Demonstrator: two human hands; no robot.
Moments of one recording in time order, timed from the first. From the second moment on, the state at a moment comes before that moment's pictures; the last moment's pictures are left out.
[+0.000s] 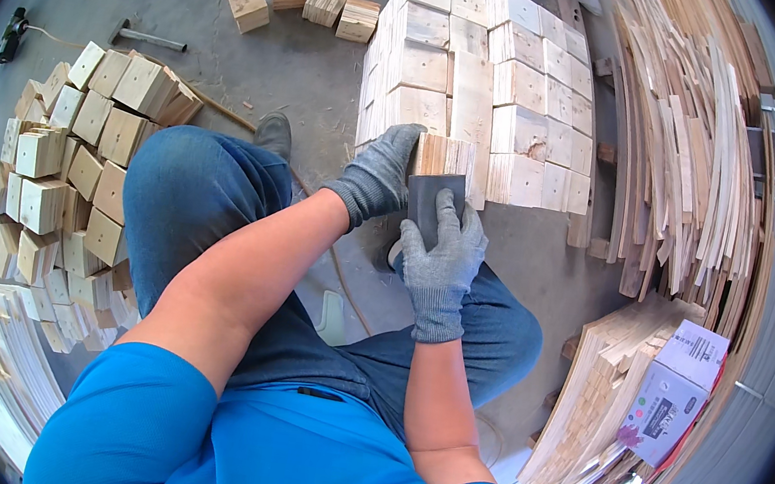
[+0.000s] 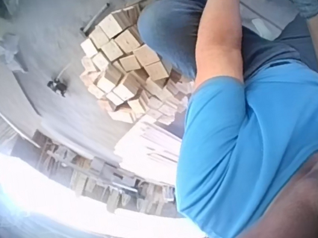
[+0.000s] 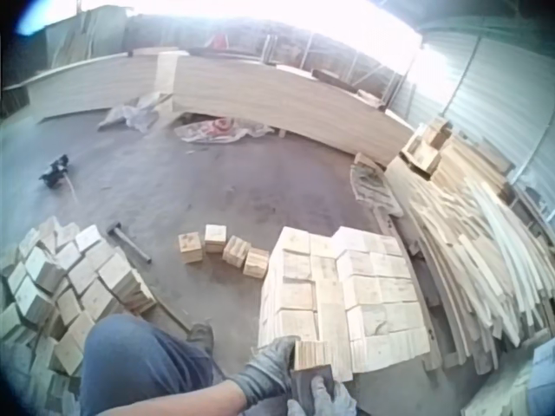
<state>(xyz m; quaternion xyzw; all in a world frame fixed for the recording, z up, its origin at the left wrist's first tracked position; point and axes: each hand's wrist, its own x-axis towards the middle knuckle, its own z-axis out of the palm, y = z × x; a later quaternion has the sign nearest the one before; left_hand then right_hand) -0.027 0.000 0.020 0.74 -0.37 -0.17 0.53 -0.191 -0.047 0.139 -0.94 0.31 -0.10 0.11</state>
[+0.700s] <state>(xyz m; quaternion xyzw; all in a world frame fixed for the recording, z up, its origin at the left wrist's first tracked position) -0.025 -0.001 0.018 0.76 -0.38 -0.16 0.51 -0.192 -0.053 0.134 -0.94 0.31 -0.12 0.11</state>
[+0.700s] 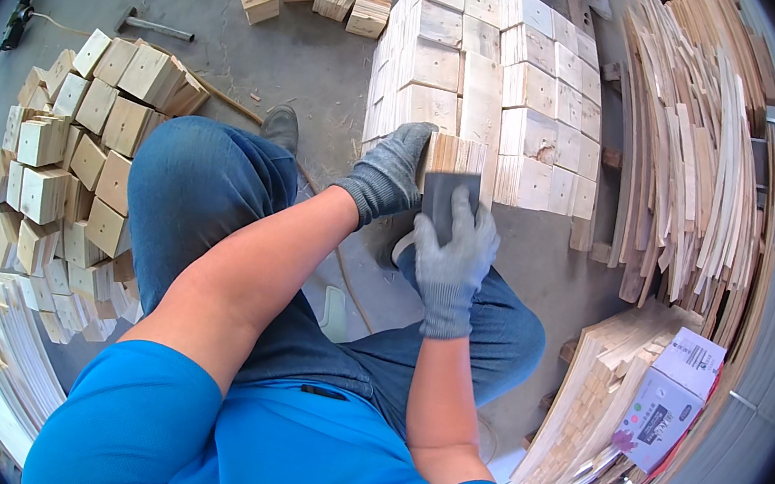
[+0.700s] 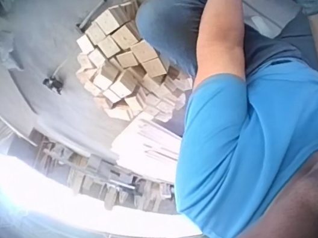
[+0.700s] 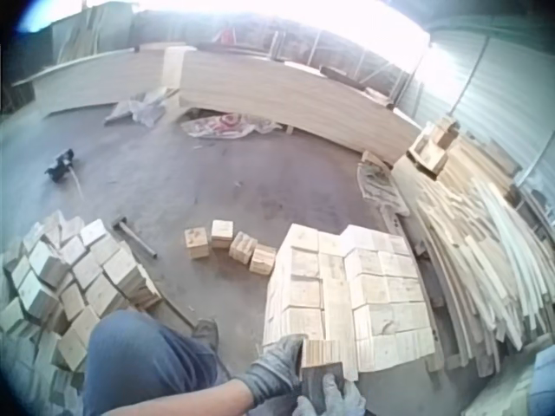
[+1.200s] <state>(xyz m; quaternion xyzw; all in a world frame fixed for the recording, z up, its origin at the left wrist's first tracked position) -0.025 -0.004 0.022 0.75 -0.37 -0.17 0.52 -0.051 -0.114 0.146 -0.94 0.32 -0.08 0.09</state>
